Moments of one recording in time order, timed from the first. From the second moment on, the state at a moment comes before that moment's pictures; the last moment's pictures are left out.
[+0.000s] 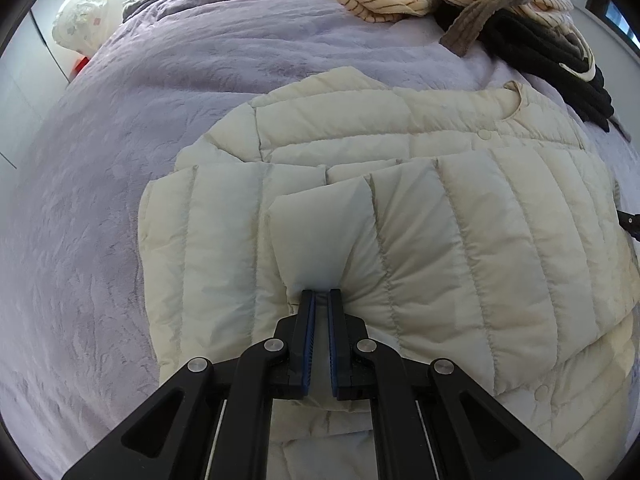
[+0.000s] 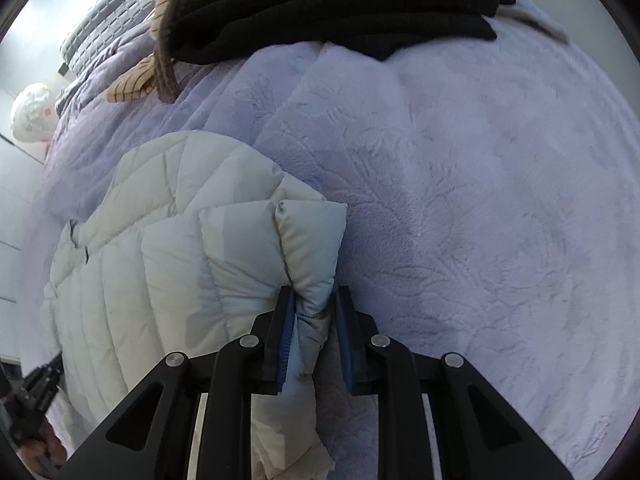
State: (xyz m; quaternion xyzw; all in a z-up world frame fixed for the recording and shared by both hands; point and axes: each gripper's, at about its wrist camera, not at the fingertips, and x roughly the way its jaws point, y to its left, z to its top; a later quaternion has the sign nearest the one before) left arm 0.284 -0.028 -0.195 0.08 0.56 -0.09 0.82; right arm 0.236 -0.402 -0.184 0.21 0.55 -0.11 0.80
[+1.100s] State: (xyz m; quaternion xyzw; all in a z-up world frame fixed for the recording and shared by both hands) left arm 0.251 -0.016 -0.149 0.08 0.55 -0.08 0.83; right arm 0.172 -0.329 -0.139 0.19 0.57 -0.07 0.79
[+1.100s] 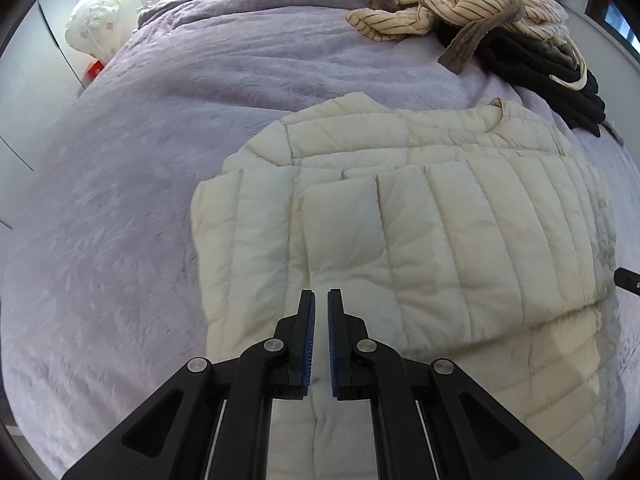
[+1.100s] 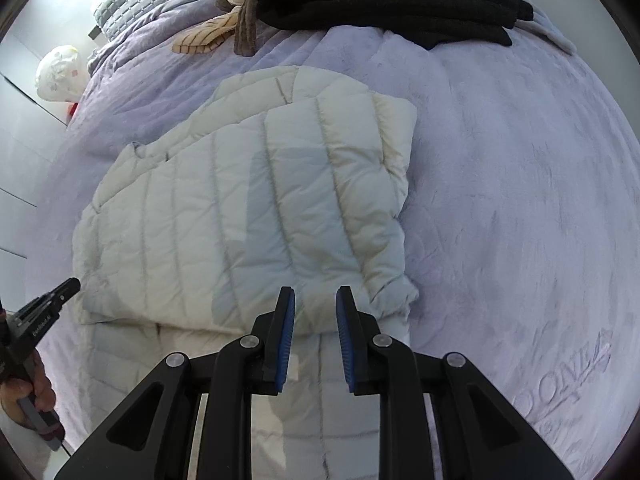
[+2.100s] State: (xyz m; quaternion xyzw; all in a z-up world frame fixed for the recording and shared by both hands) left arm 0.141 0.016 -0.080 0.07 0.57 -0.07 0.82; right arm 0.073 -0.265 -0.066 0.21 0.58 -0.05 0.79
